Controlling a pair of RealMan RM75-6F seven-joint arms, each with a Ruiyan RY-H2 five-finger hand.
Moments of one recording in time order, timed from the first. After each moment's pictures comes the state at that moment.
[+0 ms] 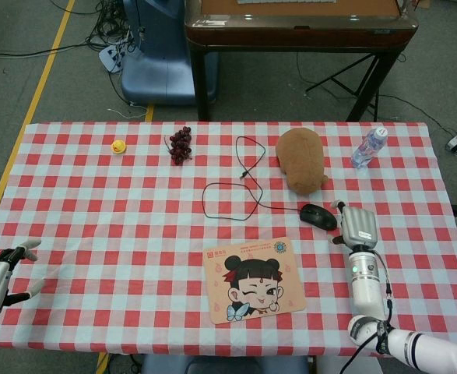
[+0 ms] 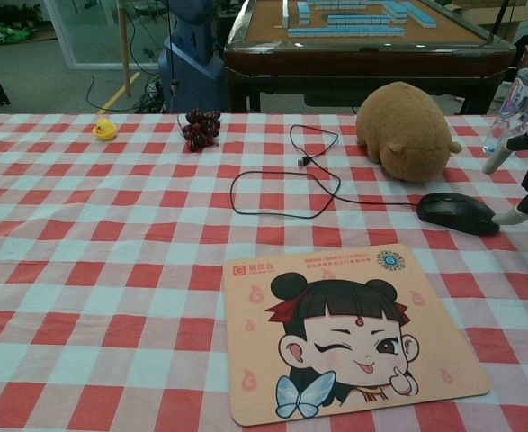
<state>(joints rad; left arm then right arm) -0.12 -1.06 -0.03 -1.60 1.54 1.47 -0.10 0.54 -1.53 0.26 -1.53 -0.72 1.20 -0.57</state>
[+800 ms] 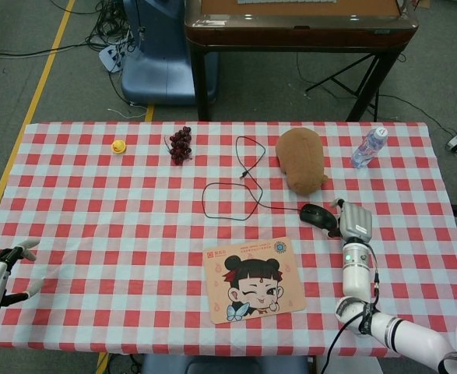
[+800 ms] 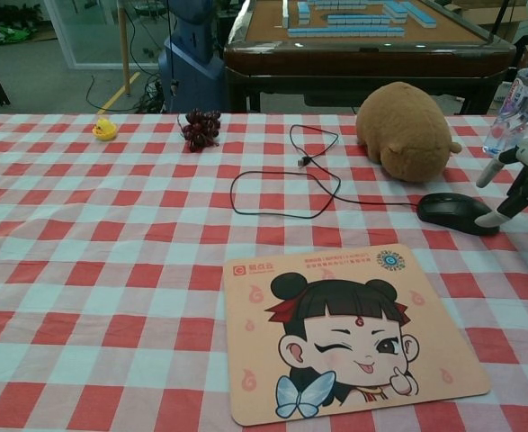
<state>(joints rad) -0.11 -1.06 -0.02 -1.60 1.54 1.47 -0.12 0.59 -1.63 0.34 -1.38 -0.55 1.13 -0.54</state>
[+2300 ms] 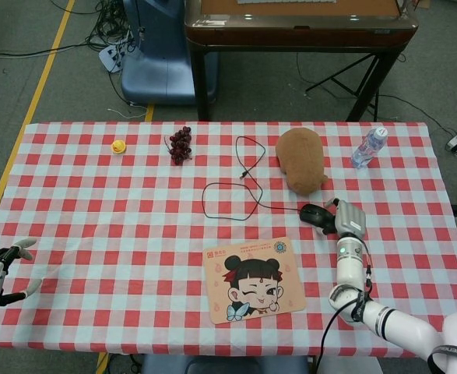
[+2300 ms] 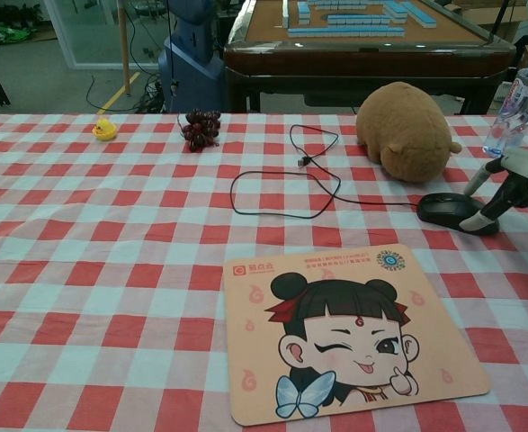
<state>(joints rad) -0.11 -1.05 -0.03 -1.60 1.54 1.48 -0.13 0.65 -1.67 0.38 -1.29 -0.41 1.04 -0.54</state>
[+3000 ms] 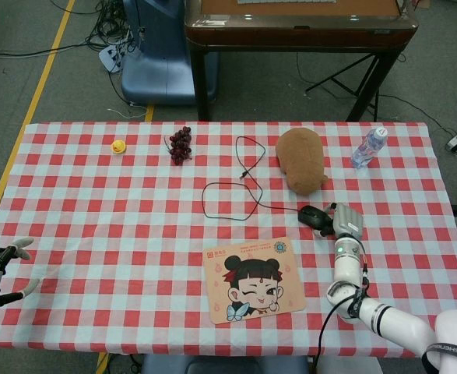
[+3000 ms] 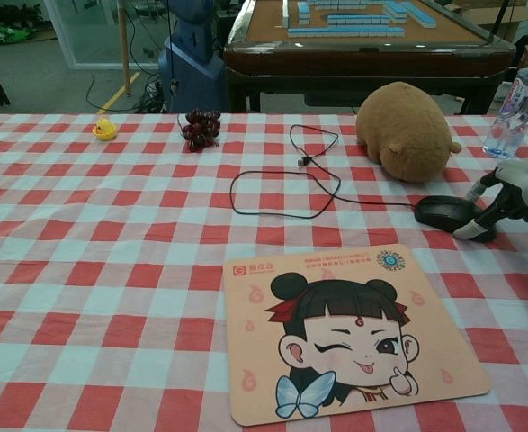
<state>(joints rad) -0.11 -1.04 -0.03 -1.60 1.54 1.49 -0.15 0.68 -1.69 0.38 -1.24 -0.35 1.00 -0.55</state>
